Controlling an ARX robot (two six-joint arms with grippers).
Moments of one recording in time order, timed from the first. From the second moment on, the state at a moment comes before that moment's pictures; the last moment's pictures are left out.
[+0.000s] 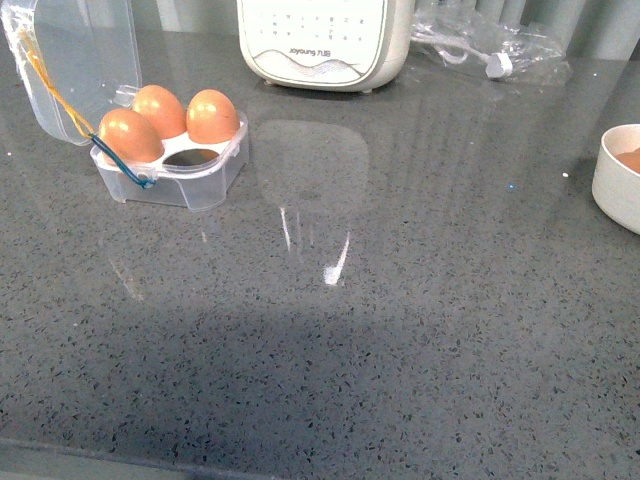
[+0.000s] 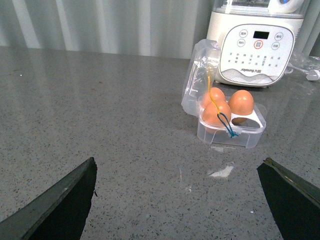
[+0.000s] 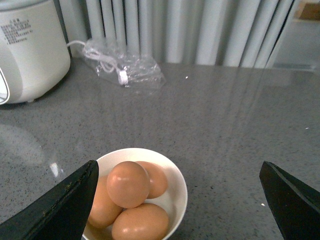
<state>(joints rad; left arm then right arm) 0.00 0.00 0.03 0.00 0.00 0.00 -0.07 1.16 0.52 0.44 -0.06 -0.04</state>
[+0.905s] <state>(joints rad) 0.00 0.00 0.03 0.00 0.00 0.00 -0.01 1.44 0.65 0.33 -0.11 -0.09</state>
